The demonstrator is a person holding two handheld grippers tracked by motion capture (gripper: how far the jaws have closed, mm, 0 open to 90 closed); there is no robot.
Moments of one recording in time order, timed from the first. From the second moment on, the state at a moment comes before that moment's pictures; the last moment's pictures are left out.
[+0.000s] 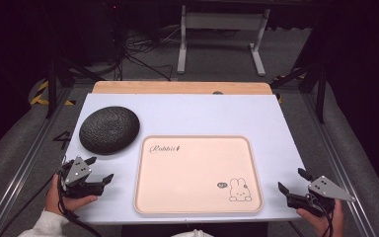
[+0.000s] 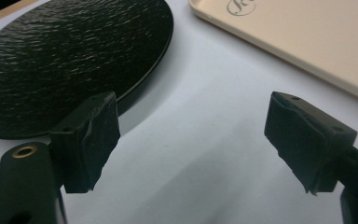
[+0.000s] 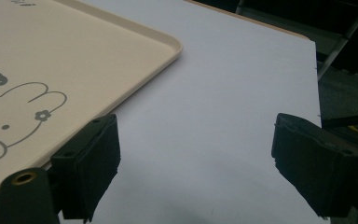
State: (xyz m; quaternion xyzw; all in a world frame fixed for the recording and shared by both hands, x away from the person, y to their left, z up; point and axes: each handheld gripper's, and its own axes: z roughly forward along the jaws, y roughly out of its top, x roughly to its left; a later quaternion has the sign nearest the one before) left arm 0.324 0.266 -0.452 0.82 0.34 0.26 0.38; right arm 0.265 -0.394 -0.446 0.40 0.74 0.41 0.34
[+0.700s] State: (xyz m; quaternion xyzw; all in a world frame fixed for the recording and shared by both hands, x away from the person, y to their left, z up) left arm 0.365 0.255 -0.444 0.84 0.32 0.29 0.32; right arm 0.266 -0.395 -0.447 0.40 0.74 0.41 0.34
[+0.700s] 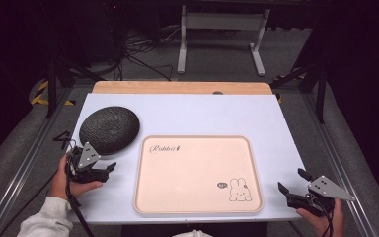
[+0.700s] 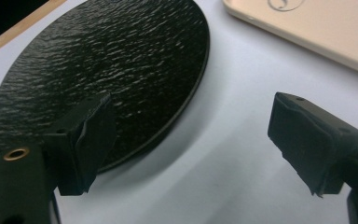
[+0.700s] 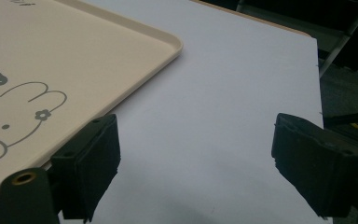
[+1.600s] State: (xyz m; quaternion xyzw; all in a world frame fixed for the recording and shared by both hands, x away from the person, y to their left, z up) left arm 0.397 0.207 -0.462 0.86 0.27 0.41 0.12; right arm 0.265 -0.394 -0.447 0.40 0.75 0.41 0.34
